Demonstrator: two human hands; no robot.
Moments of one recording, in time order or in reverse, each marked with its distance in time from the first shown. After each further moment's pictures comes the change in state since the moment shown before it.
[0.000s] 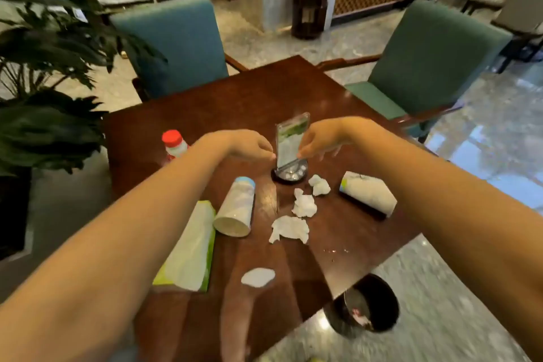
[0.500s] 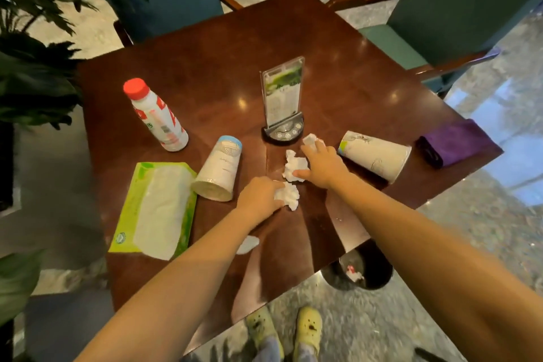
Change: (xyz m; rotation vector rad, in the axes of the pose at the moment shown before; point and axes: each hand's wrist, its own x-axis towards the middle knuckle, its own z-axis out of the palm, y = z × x) left_hand 0.031 0.017 0.206 -0.149 0.179 -0.110; right_hand 0.075 0.086 0.161 -0.102 0.333 0.080
